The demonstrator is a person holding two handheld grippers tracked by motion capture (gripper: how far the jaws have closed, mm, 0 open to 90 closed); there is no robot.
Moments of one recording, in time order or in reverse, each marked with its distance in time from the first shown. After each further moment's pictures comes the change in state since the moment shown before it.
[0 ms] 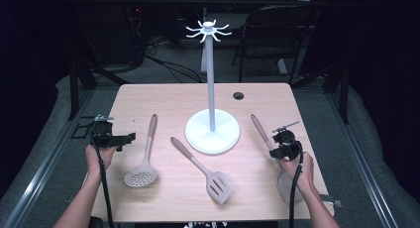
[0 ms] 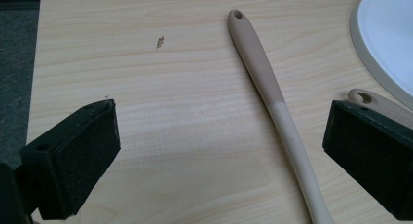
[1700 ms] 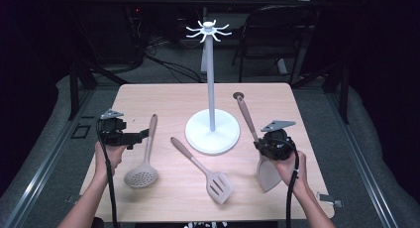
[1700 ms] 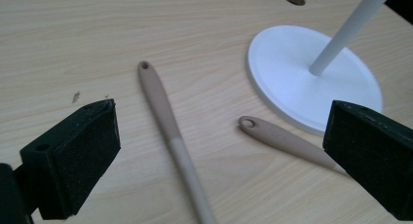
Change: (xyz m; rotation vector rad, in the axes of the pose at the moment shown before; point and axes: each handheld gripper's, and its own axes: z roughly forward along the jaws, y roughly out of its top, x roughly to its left) left arm -0.058 0.020 -0.033 -0.104 -0.178 0.089; right arm 0.061 0.008 -0.062 -0.308 0.059 -0.233
